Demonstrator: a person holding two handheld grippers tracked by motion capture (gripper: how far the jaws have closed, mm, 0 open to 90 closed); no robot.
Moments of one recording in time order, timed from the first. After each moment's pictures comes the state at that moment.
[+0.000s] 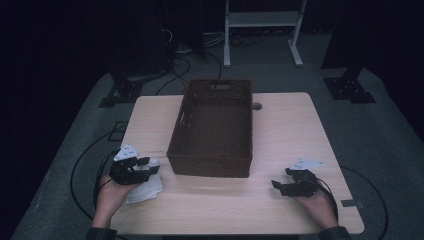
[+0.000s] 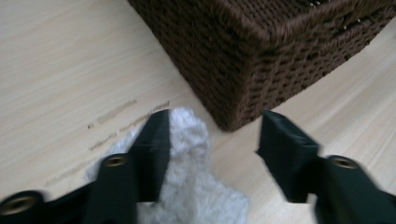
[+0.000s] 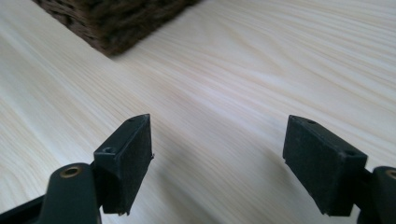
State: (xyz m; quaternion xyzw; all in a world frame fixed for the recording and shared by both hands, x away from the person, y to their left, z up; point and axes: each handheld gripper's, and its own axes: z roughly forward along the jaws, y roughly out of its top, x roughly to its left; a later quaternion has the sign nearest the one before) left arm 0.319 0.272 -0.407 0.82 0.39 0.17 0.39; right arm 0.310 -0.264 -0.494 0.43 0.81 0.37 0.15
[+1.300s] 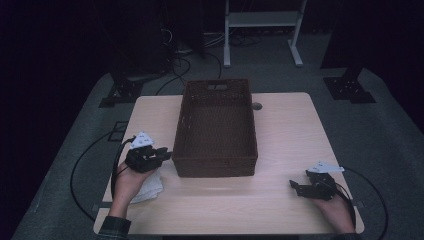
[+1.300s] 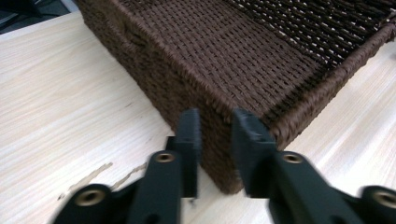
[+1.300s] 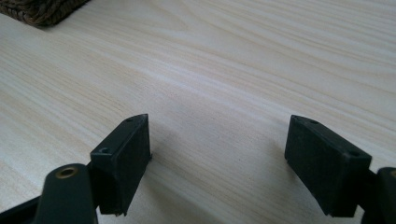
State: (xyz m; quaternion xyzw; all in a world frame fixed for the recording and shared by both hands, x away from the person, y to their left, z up) left arm 0.340 0.236 -0.392 0.81 0.37 0.17 0.41; right arm 0.300 -0.307 -0.501 0.48 0.78 0.34 0.20
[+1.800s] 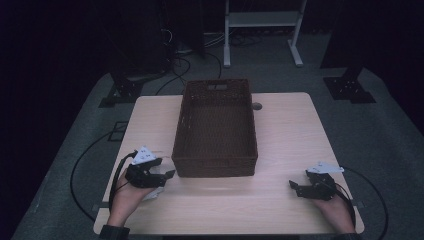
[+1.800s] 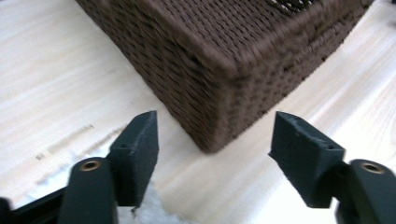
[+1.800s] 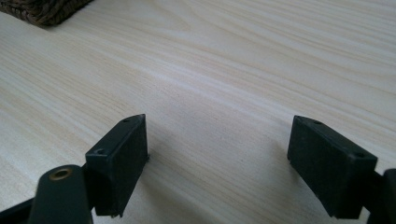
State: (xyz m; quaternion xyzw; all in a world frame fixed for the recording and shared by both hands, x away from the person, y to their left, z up) left arm 0.305 0.228 -0.417 0.83 0.37 0.17 0.39; right arm 0.300 -0.307 -0.502 0.48 0.78 0.34 0.20
